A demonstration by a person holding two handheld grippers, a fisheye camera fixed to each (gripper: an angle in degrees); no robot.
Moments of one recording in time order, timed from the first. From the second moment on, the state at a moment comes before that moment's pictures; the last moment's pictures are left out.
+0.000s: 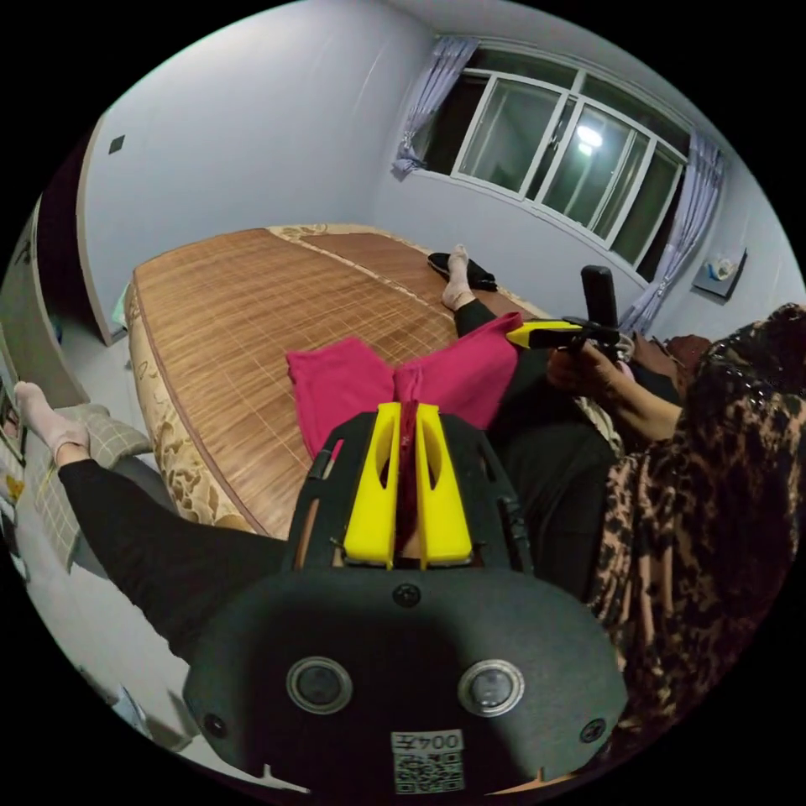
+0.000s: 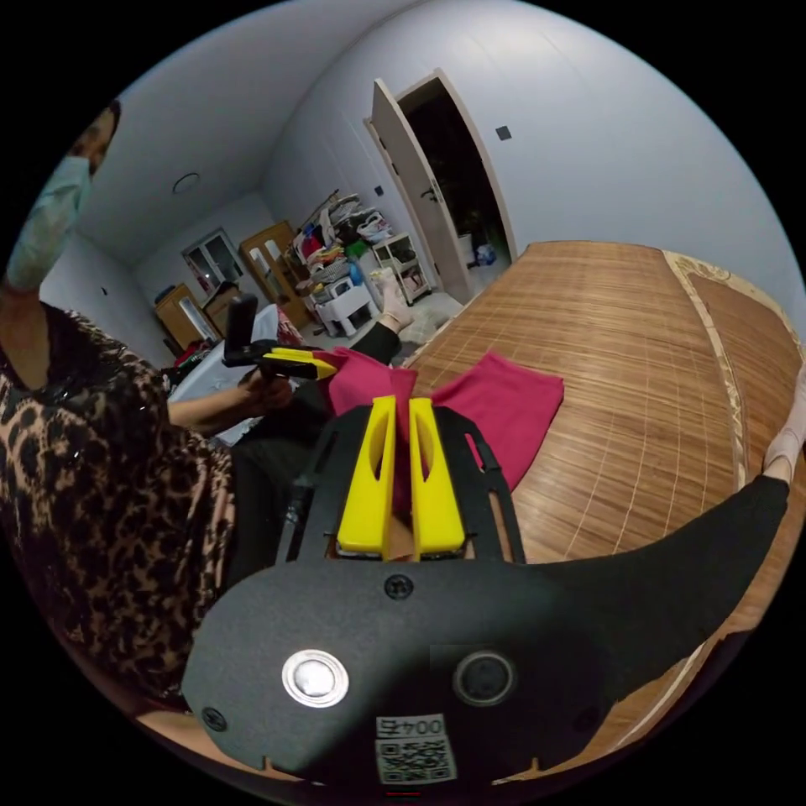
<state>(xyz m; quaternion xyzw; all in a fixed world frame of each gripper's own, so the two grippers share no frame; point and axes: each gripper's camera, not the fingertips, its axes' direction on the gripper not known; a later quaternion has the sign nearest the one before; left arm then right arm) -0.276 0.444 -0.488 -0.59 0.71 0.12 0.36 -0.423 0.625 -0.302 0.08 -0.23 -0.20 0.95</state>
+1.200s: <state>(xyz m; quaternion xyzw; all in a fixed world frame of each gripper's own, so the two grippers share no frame) -0.132 0.627 -0.528 -0.62 0.60 0.31 0.40 -0.357 0.478 -0.067 -0.02 -0.08 0.02 1.00</state>
